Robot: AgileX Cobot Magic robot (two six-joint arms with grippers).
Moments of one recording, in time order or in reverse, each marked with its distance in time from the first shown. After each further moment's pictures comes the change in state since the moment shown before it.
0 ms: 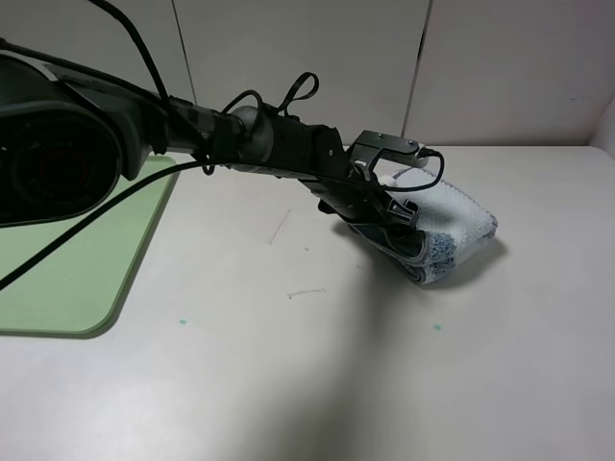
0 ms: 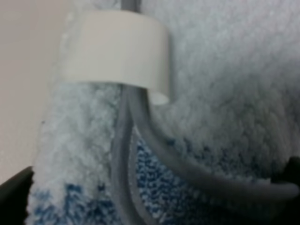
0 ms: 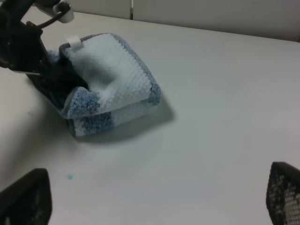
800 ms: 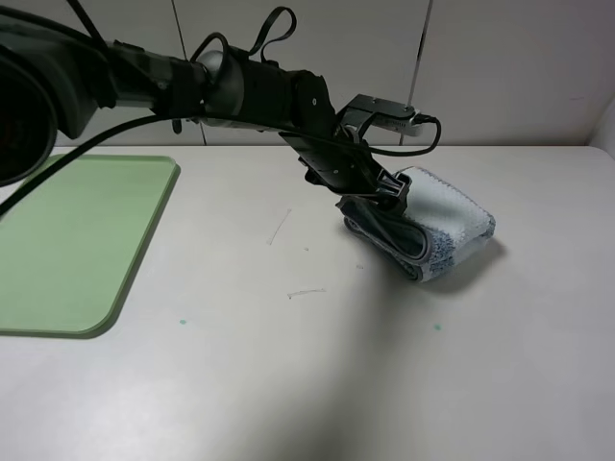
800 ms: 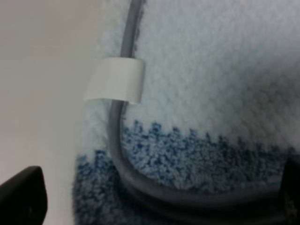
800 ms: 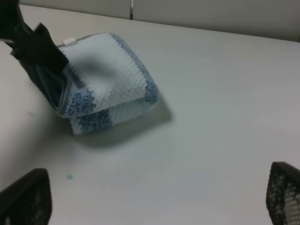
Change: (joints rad) left arm 0.031 -0.113 0.004 0.073 0.149 0.008; right arm 0.000 0.000 0.000 0.000 0.000 0.000
